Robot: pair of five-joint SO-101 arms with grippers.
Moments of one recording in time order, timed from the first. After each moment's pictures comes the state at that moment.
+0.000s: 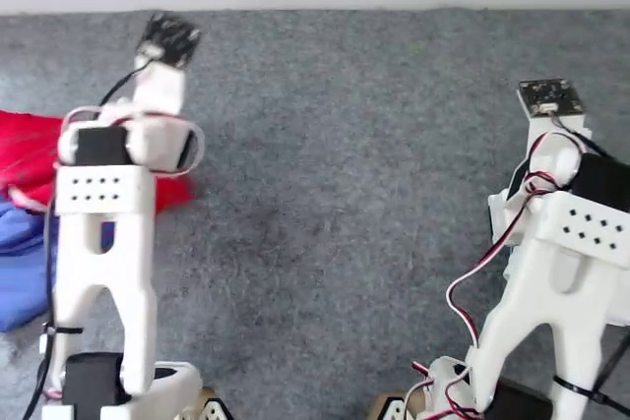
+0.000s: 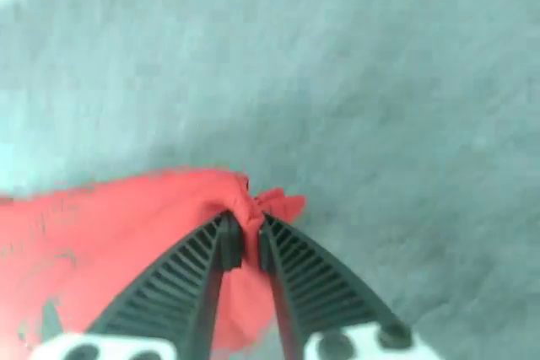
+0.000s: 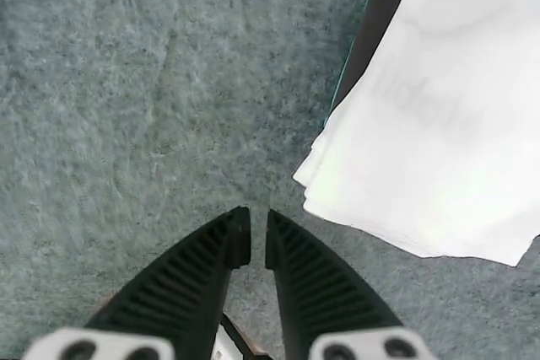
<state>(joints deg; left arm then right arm) -0.6 -14.0 7.7 71.3 -16.6 18.6 -23.0 9.4 100.6 23.0</state>
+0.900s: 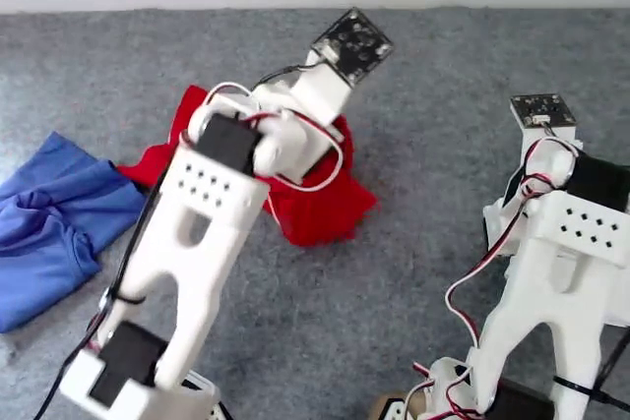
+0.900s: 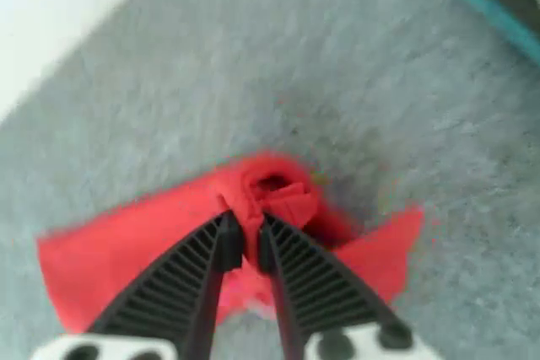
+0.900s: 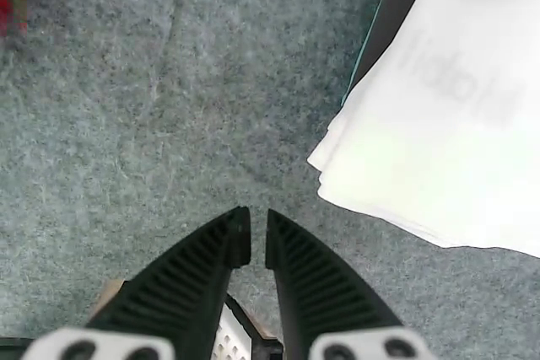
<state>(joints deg) 24.1 -3.5 -9.1 80.9 -14.4 18.6 -23.0 13.0 100.7 23.0</state>
